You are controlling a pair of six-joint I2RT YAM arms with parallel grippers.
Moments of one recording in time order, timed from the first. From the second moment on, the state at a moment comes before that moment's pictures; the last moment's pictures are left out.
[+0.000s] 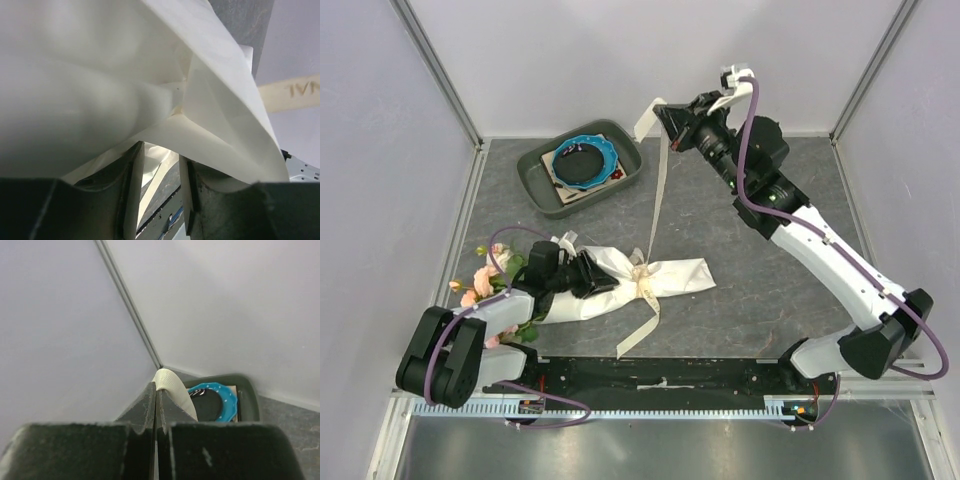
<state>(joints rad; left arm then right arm) -0.29 1.24 0.30 0.26 0.58 -0.87 0.66 1.40 1.51 0.14 0.03 0.36</state>
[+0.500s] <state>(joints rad) -0.29 1.10 0.30 0.20 0.61 -0.87 0.46 1.75 1.75 0.08 -0.05 0.37</state>
